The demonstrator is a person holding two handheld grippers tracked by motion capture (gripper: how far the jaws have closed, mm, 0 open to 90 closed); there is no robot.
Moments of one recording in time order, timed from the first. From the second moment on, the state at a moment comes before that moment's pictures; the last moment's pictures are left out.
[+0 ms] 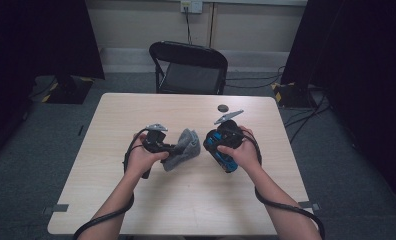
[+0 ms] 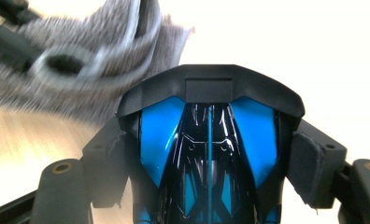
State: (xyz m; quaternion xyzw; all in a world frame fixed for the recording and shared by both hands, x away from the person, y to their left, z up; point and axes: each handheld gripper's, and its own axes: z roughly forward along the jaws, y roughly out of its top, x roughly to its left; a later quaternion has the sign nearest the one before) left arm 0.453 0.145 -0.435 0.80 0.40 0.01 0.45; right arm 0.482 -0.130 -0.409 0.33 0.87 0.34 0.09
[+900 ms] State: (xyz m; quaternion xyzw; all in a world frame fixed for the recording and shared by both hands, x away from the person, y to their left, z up) left arm 0.450 0.093 -0.455 0.81 0.37 -0.02 0.46; right arm 0.476 -0.111 -0.405 0.31 0.88 0.35 0.08
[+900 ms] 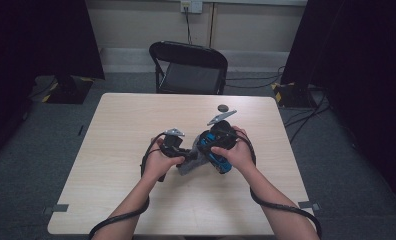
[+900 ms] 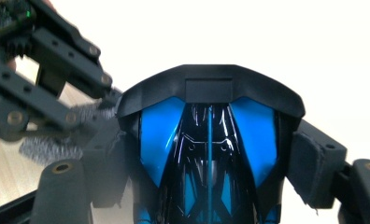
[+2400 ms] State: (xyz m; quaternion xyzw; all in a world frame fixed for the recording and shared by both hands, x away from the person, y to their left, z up) left arm 0.446 0.084 -0.453 0.84 0.33 0.01 0.42; right arm 0.499 -0.110 -0.376 0.36 0.86 0.36 0.09
